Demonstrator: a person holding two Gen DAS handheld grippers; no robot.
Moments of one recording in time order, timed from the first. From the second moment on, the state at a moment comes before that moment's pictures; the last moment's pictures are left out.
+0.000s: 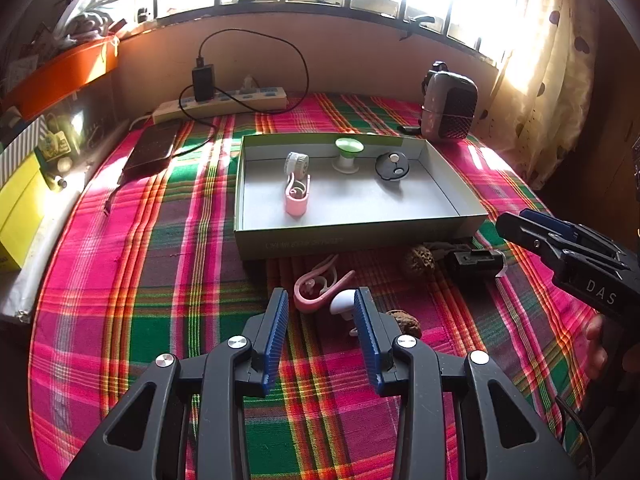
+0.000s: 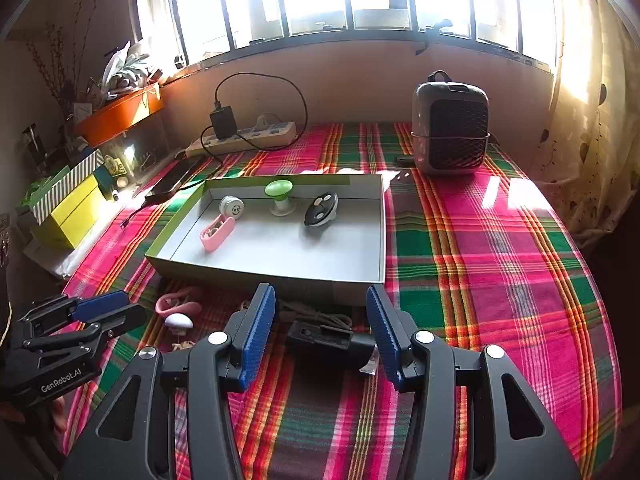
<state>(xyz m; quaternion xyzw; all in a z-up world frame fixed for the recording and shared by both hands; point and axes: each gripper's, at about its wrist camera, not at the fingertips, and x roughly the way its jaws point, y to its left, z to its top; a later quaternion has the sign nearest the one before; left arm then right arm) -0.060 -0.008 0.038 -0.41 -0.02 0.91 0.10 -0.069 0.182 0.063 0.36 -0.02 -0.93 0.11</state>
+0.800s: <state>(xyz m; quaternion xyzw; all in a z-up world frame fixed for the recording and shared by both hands) -0.060 0.030 0.017 -0.44 0.00 0.88 0.17 -0.046 0.211 0.028 0.40 -0.02 -0.91 0.09</state>
